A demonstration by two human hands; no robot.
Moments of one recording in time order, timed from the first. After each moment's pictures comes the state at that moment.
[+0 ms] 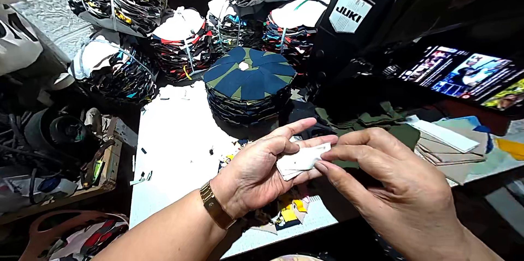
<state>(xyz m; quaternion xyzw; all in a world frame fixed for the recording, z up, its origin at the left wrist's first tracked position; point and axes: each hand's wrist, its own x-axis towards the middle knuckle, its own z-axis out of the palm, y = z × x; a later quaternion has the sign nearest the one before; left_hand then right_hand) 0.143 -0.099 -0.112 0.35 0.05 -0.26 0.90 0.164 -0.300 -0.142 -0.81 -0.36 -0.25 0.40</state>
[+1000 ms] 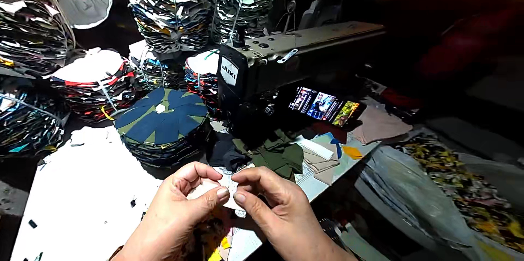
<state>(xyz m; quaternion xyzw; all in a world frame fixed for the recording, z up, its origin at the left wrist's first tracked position) 0.144 -0.102 -0.131 0.66 -0.06 -0.02 0.75 0.159 -0.299 -0.143 -0.71 -0.30 -0.11 0.63</state>
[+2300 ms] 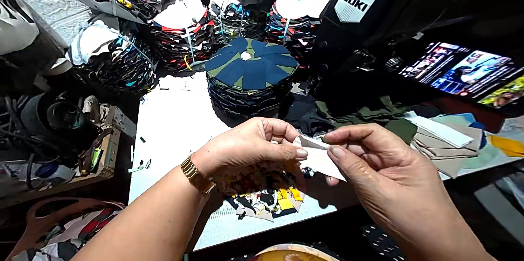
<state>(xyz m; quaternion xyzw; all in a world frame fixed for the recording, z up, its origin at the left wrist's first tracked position) 0.158 -0.064 -0.110 0.66 -0.14 -0.24 0.70 0.148 -0.292 -0.140 -0.72 -0.25 -0.05 0.64</state>
